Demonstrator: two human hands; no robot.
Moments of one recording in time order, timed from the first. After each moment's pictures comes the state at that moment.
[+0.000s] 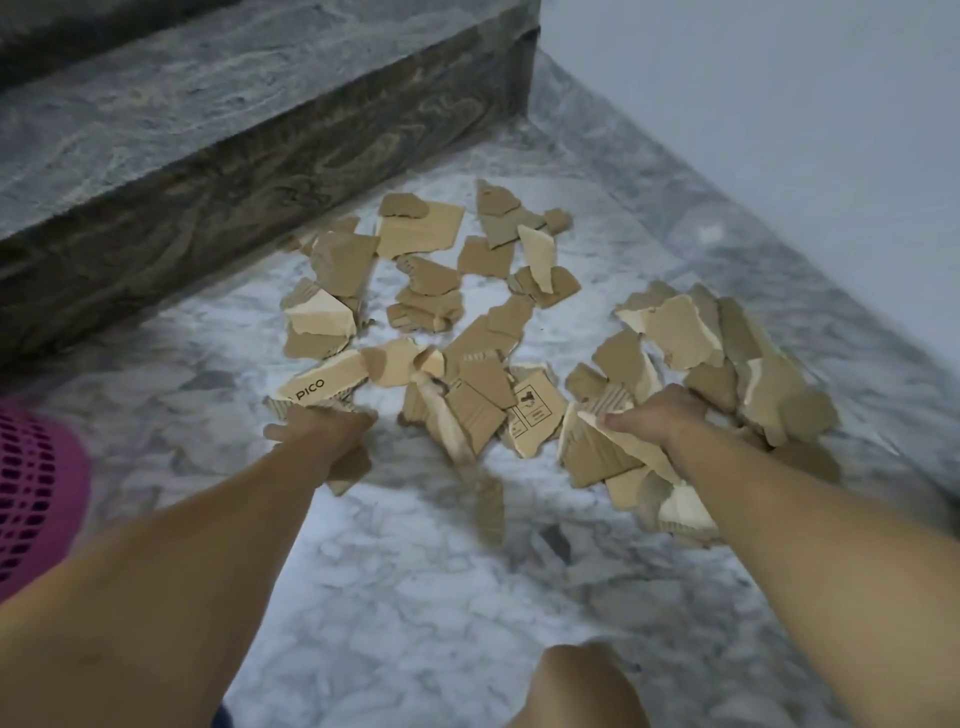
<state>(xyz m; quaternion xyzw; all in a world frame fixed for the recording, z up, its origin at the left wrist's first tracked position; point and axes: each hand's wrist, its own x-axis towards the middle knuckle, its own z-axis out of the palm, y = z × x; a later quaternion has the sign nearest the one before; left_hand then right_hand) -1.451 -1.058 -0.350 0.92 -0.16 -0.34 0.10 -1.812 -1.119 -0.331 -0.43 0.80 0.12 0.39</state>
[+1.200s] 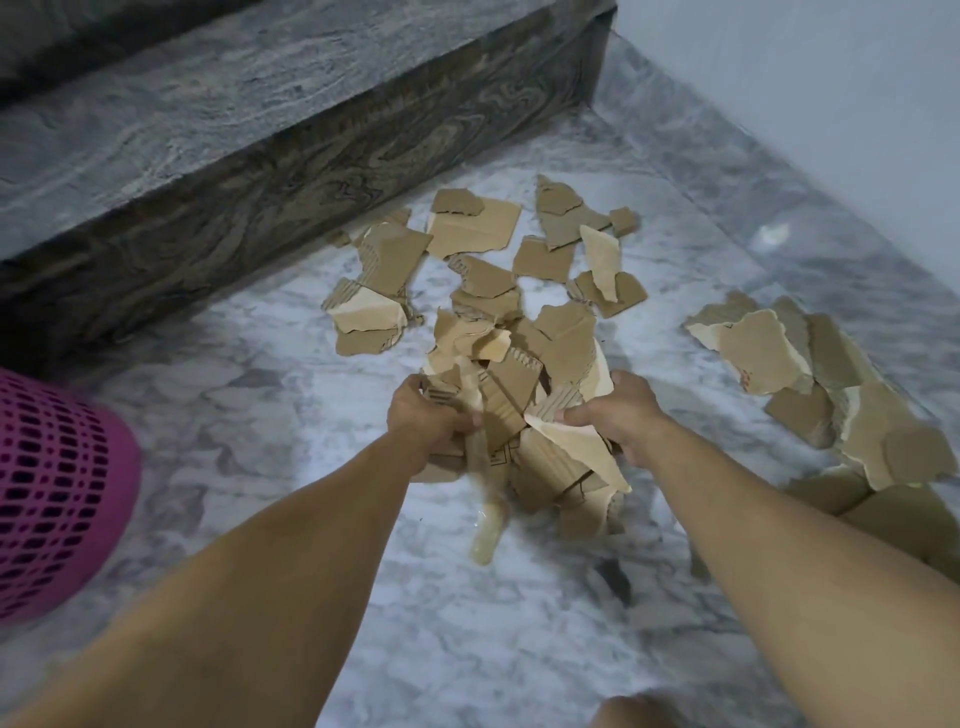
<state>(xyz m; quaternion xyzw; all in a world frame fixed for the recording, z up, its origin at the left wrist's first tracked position) -1.491 -1.088 -0.347 0.82 -0.25 -0.45 0.24 -1.709 -1.139 -0.353 -0.38 0.71 -0.14 0.57</state>
